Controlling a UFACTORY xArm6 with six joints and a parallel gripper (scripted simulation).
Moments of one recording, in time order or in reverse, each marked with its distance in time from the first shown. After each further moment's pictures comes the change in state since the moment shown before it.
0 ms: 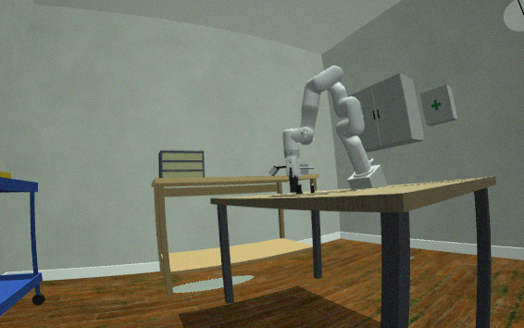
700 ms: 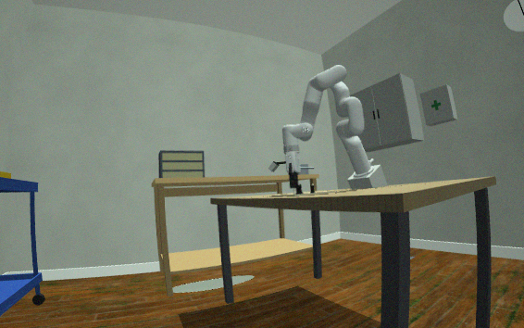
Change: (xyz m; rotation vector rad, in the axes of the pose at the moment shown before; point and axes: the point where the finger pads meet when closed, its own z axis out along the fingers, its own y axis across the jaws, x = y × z) arm 0.000 0.000 -0.021 0.002 0.000 0.000
